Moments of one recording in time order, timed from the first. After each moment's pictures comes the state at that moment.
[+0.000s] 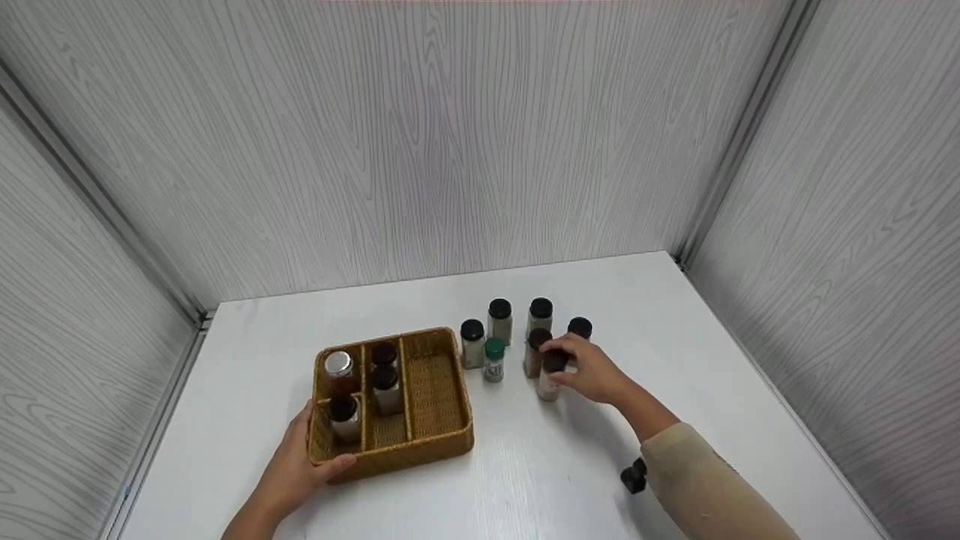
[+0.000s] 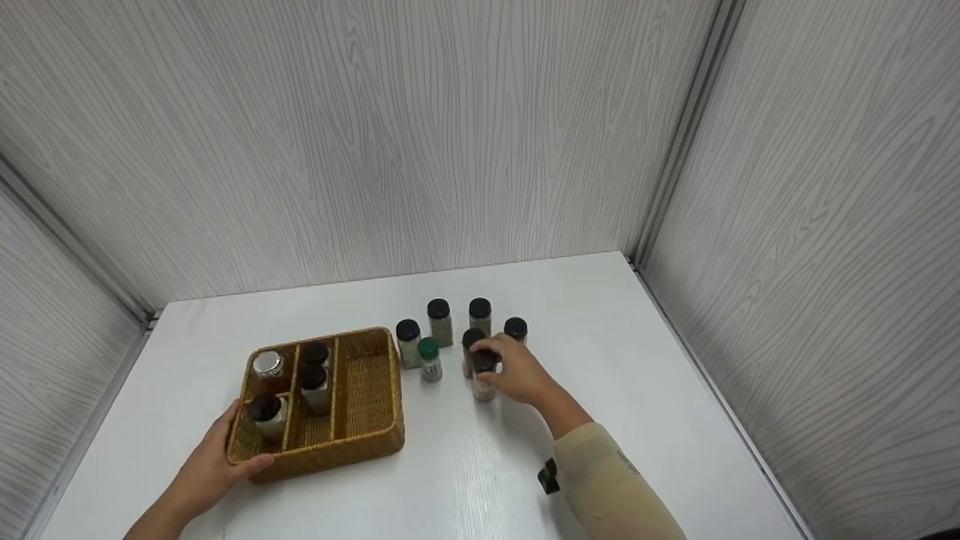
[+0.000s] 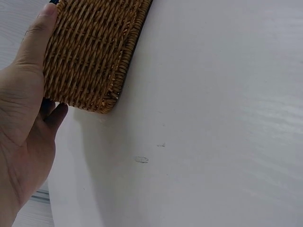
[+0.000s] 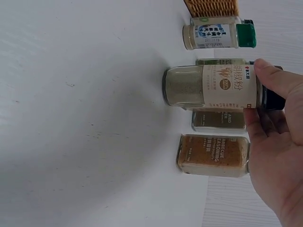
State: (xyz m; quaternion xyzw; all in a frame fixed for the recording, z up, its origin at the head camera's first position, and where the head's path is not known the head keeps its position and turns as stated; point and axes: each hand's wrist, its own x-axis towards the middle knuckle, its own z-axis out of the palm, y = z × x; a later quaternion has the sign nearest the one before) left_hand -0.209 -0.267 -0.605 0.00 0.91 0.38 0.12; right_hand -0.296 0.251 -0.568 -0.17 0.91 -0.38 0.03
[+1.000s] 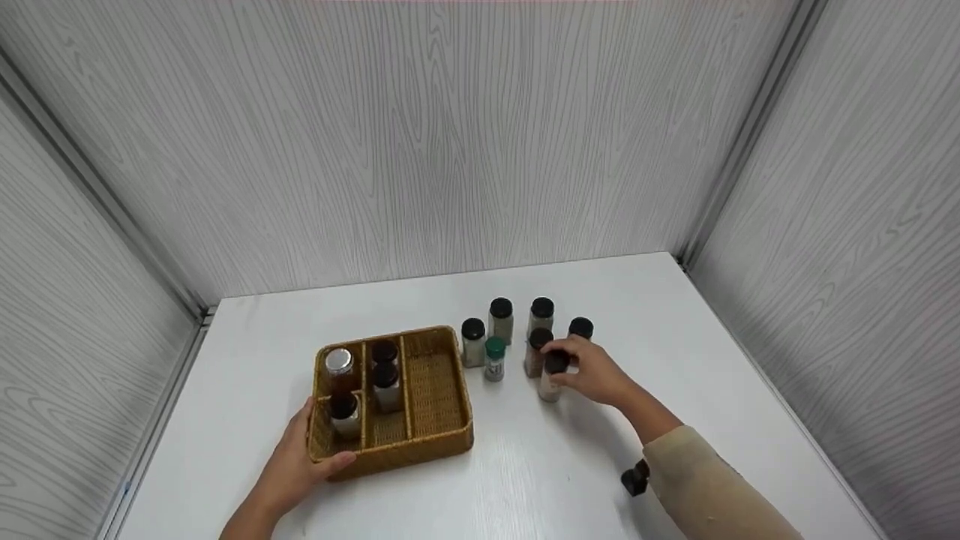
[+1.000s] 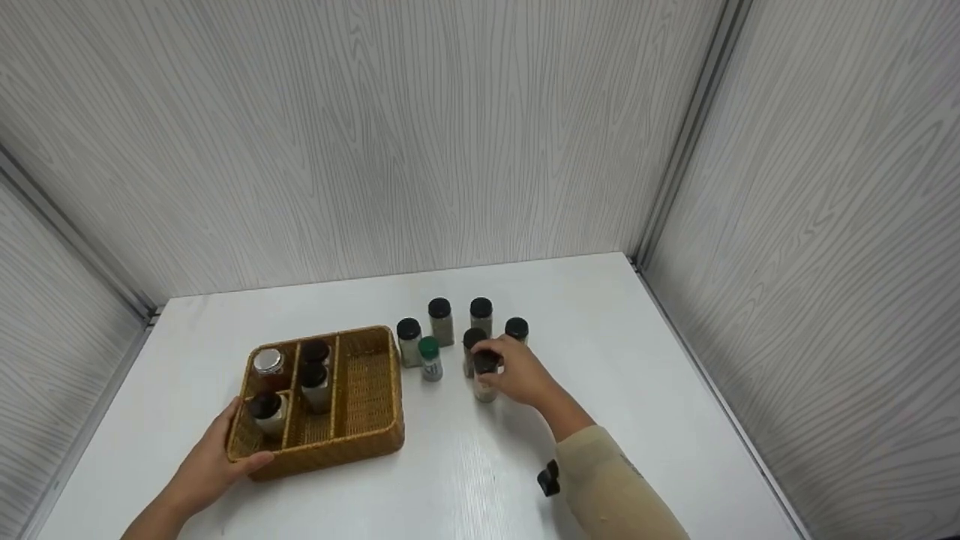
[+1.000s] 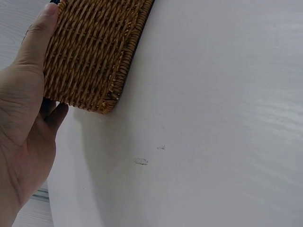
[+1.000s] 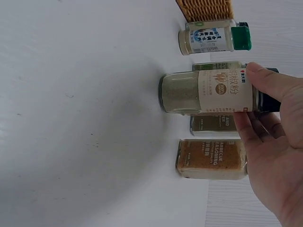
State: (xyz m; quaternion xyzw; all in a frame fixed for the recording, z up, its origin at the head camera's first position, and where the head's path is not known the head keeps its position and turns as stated) left_hand -0.211 -0.268 -0.609 0.00 0.91 0.40 0.13; right_hand -0.293 0.253 -0.566 -0.18 0.91 -0.37 0.02
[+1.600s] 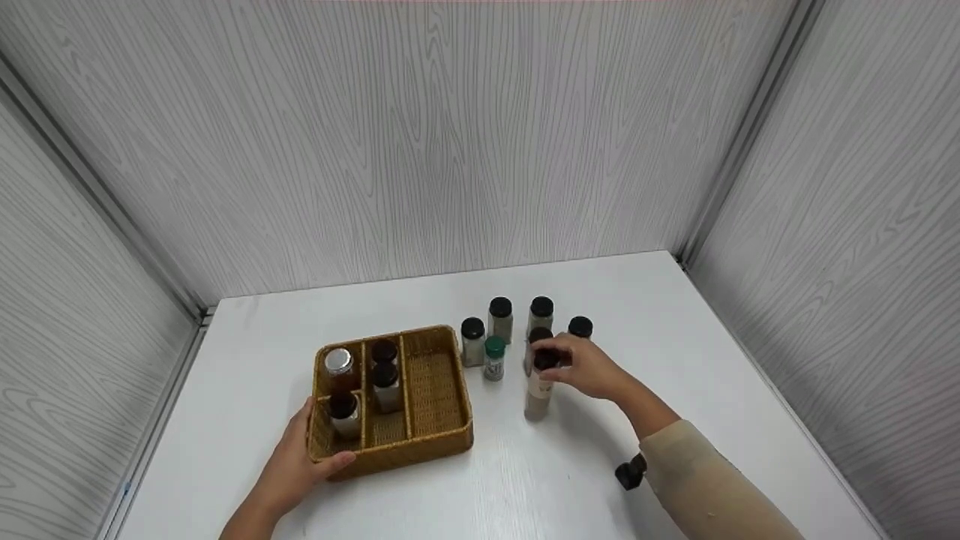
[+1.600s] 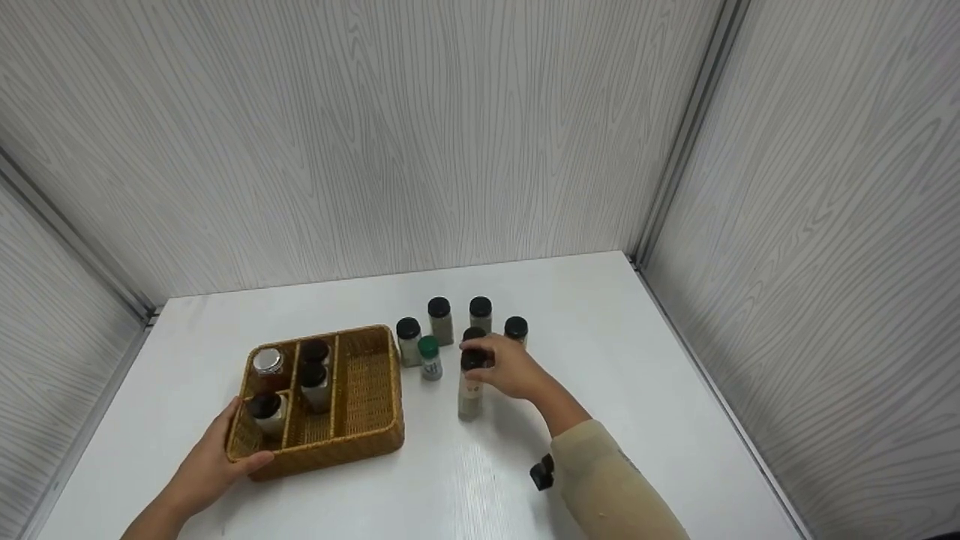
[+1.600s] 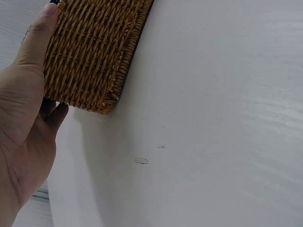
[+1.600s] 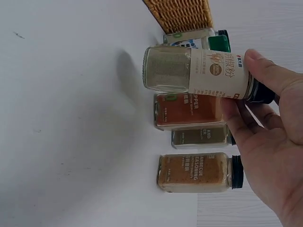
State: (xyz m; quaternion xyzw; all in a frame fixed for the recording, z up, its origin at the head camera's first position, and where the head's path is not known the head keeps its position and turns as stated) left_hand -0.209 -0.267 -0.607 0.00 0.91 0.39 0.13; right_hand -0.292 0.242 -0.548 -0.20 0.89 -0.40 0.07
